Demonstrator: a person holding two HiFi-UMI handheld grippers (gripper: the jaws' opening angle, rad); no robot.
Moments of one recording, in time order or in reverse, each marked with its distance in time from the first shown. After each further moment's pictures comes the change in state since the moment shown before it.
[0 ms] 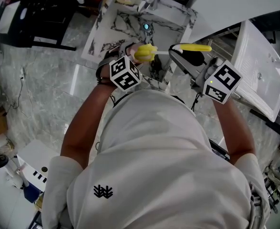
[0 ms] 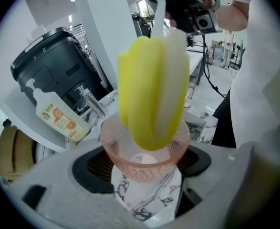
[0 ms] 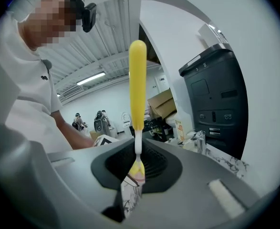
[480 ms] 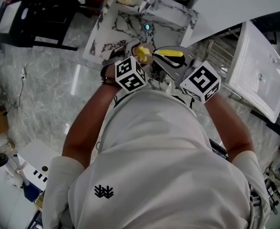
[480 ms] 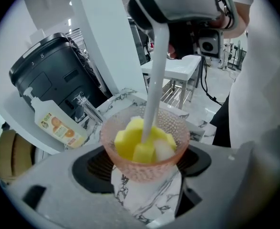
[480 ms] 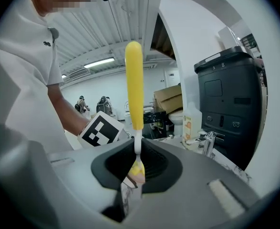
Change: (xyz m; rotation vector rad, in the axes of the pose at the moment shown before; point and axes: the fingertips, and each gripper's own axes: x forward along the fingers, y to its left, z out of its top) left arm -0.003 -0.007 0.026 0.015 -0.042 -0.010; right arm 0.047 0.016 -0.031 -0.186 0.106 -0.003
